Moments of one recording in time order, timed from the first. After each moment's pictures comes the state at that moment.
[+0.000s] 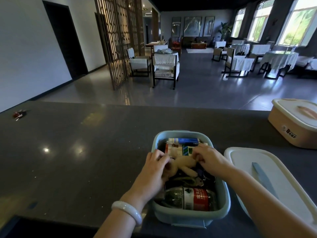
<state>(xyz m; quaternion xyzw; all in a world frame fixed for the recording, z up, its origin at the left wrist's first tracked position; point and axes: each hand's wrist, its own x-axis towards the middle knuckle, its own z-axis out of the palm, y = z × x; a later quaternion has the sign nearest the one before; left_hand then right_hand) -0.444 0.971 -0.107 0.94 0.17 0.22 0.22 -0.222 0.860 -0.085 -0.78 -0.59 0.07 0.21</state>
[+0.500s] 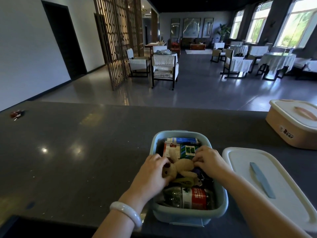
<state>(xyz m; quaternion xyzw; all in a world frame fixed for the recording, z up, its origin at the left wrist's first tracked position) -0.441 0.968 -0.104 0.93 0.19 0.24 0.22 -0.227 0.855 -0.095 -0.82 -0.52 0.10 0.22</state>
